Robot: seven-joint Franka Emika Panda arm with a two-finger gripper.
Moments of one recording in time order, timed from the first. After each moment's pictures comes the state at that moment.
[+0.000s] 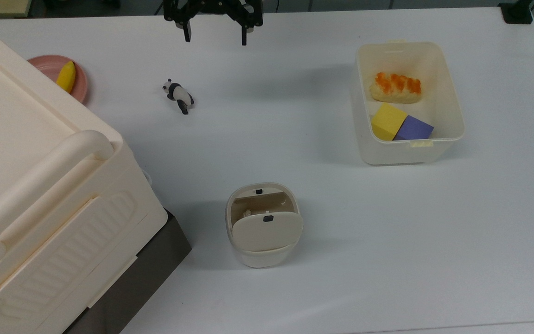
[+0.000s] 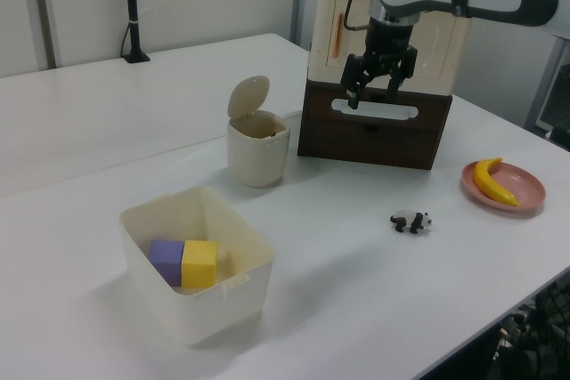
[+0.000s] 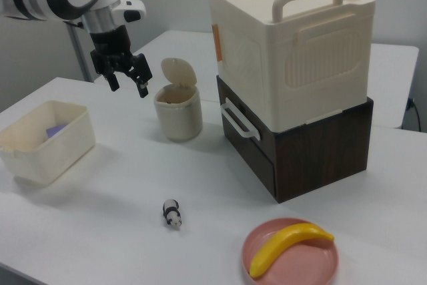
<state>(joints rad) 0.11 -0.01 -0.08 -1.71 -0.04 1.77 0.08</state>
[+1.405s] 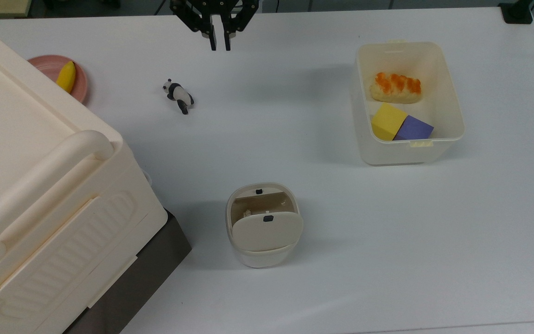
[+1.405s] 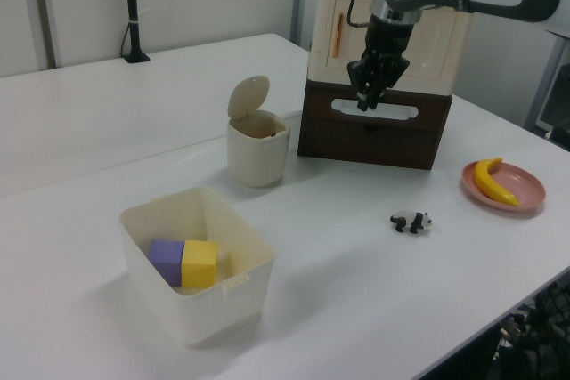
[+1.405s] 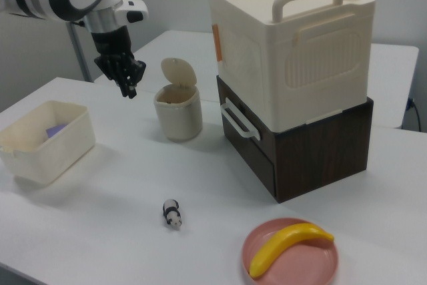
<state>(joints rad) 0.11 -0.01 -0.08 -1.70 0.02 1.78 0.02</state>
